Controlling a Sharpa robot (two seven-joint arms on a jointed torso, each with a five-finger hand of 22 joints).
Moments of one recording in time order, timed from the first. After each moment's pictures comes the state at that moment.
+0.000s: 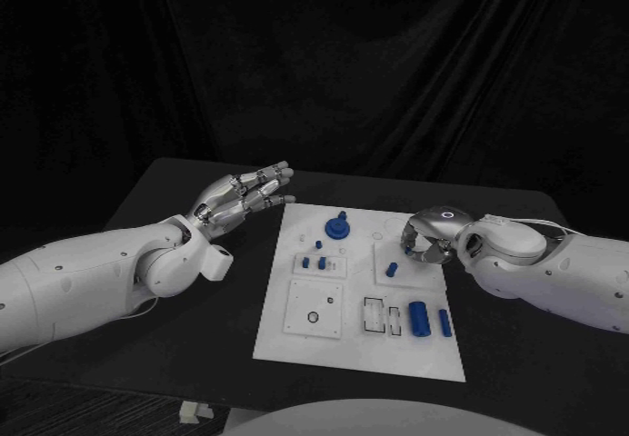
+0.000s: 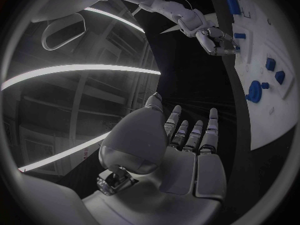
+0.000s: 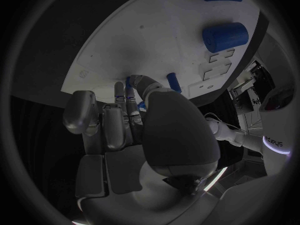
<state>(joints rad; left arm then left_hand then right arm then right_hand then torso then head) 1.21 -0.86 -0.22 1.41 -0.21 0.08 0.68 1.42 0.21 -0.24 0.25 0.40 0.54 0.09 0.06 0.10 0.09 0.08 0.19 0.03 0.16 0.19 0.05 0.05 0.17 0.29 0.29 0.09 0.56 1.20 -0.86 -0.25 1.41 -1.69 -0.28 -0.13 1.43 -0.15 0.34 0.11 0.42 1.08 0.12 0.12 0.17 1.09 0.07 0.22 0.24 1.47 0.00 1.34 1.30 0.09 1.41 0.10 1.07 1.31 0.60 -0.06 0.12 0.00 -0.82</state>
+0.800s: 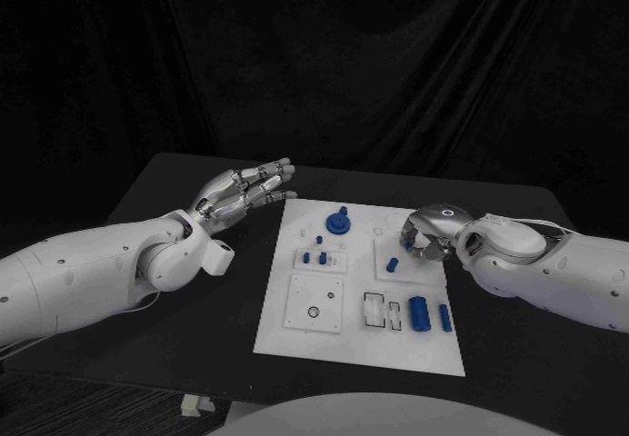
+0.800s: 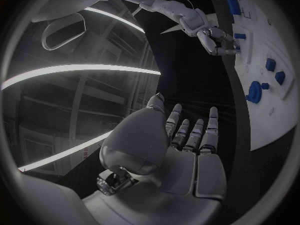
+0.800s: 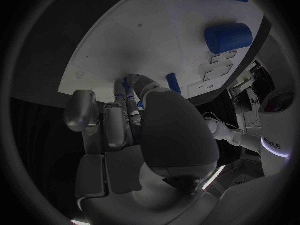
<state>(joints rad) 1.20 -0.85 -0.22 1.40 -0.21 0.08 0.68 1.45 0.22 -0.22 0.22 0.44 0.58 0.10 0.06 0.11 0.11 0.10 0.21 0.04 0.18 0.20 0.07 0.06 0.17 0.31 0.29 0.10 0.55 1.18 -0.85 -0.25 1.40 -1.69 -0.32 -0.11 1.46 -0.13 0.35 0.08 0.40 1.13 0.11 0.13 0.18 1.16 0.06 0.20 0.19 1.47 -0.01 1.32 1.27 0.09 1.41 0.09 1.07 1.31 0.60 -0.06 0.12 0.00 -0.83</state>
